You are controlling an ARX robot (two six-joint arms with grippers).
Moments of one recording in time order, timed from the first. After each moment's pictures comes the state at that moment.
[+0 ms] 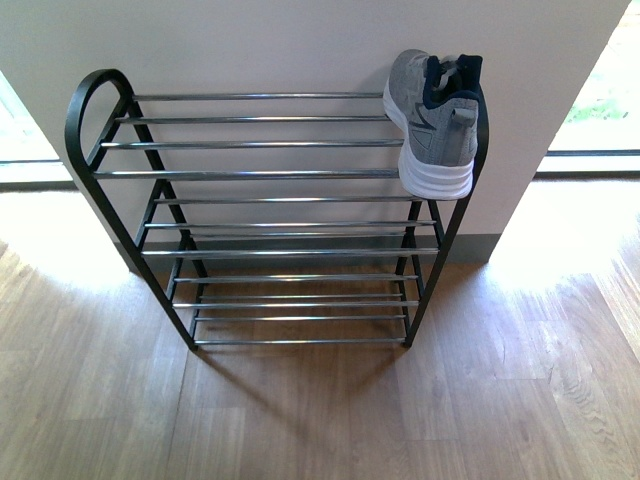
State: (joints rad) left arm 0.23 0.56 0.33 -0.16 -0.04 0.06; right arm 0.00 0.25 0.02 0.25 0.00 0.00
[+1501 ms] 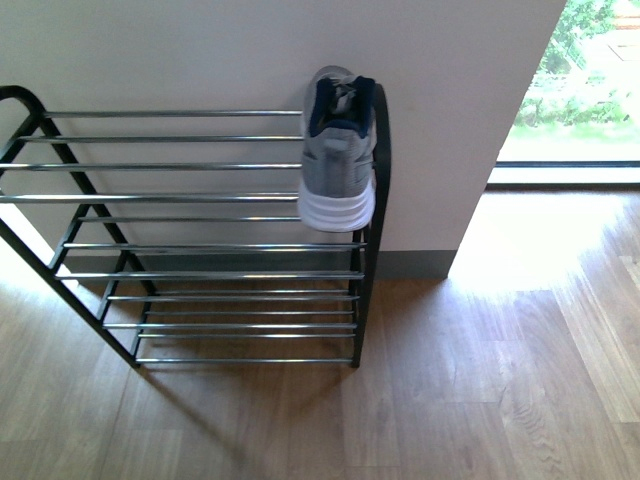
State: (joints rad) left arm 0.23 0.56 0.33 -0.16 -0.05 0.06; right arm 0.00 0.00 0.02 0.00 0.00 0.00
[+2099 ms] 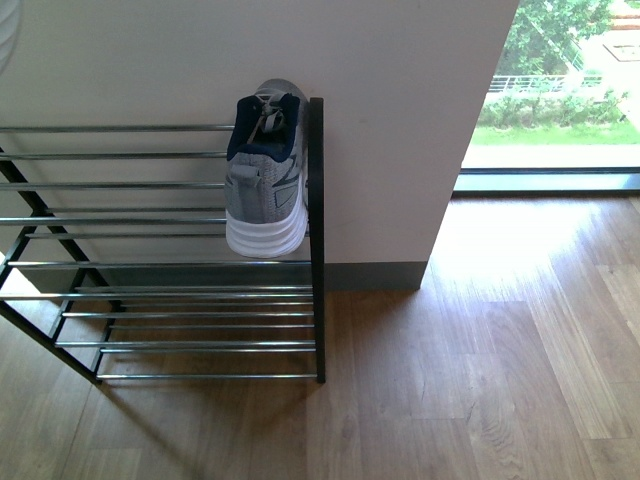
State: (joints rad) left arm 0.07 1.01 0.49 0.02 -0.04 -0.29; right arm 0.00 0.00 0.02 0.00 0.00 0.00
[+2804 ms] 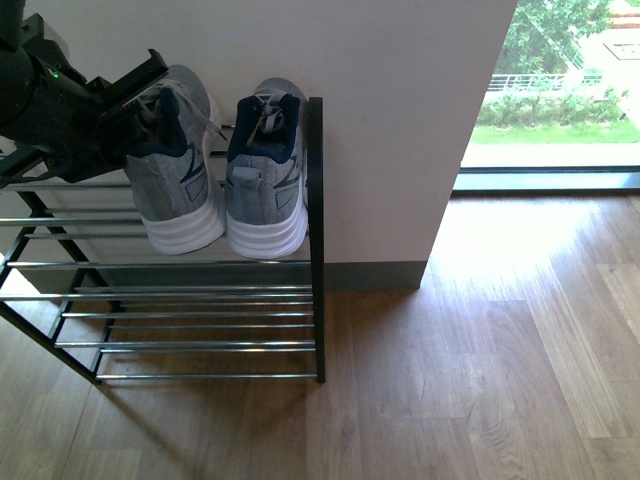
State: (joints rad) left arm -0.13 2.07 1.15 0.11 0.07 -0.65; right arm 0.00 0.00 0.02 0.00 0.00 0.00
